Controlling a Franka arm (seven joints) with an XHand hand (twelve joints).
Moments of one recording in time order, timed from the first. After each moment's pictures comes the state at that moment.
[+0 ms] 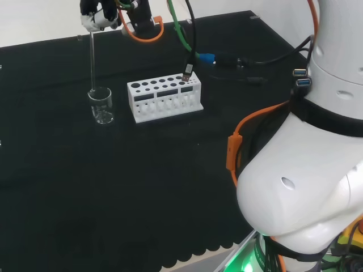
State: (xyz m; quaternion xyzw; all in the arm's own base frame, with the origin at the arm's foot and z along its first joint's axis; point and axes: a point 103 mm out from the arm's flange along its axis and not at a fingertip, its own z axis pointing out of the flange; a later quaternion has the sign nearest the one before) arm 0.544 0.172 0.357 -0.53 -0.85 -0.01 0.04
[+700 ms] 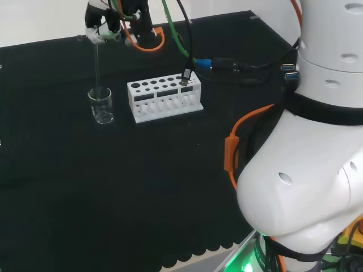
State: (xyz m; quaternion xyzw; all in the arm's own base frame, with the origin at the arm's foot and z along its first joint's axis) arm 0.569 0.161 0.315 -0.52 -0.85 0.00 0.06
